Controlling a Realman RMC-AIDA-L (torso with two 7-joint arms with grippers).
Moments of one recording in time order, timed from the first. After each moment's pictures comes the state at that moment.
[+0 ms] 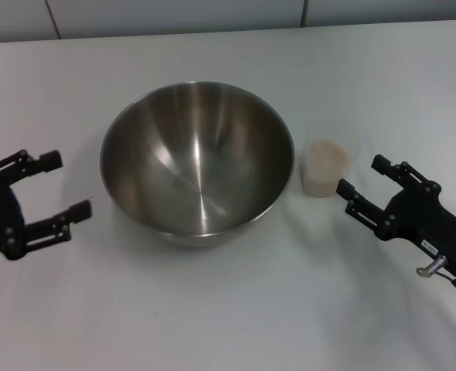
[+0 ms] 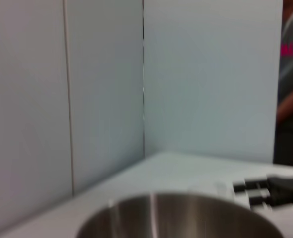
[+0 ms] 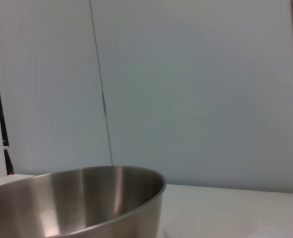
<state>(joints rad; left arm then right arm) -0.19 -1.99 0.93 0.78 1.58 1.63 -1.09 0.32 2.09 0.11 0.00 -2.13 -1.40 0.44</state>
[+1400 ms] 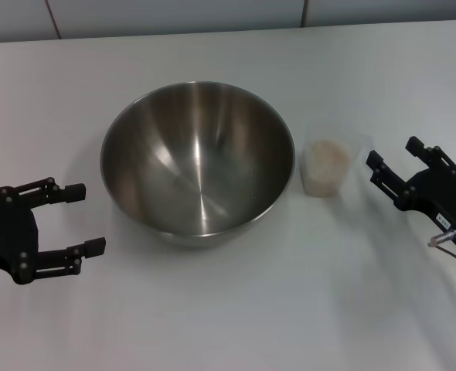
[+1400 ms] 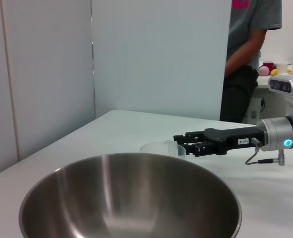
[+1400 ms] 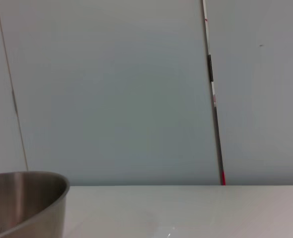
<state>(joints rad) -0.26 -1.98 0.91 0.81 1.77 1.70 -1.14 0.33 2.09 0.32 0.06 -2.13 -1.25 0.39</state>
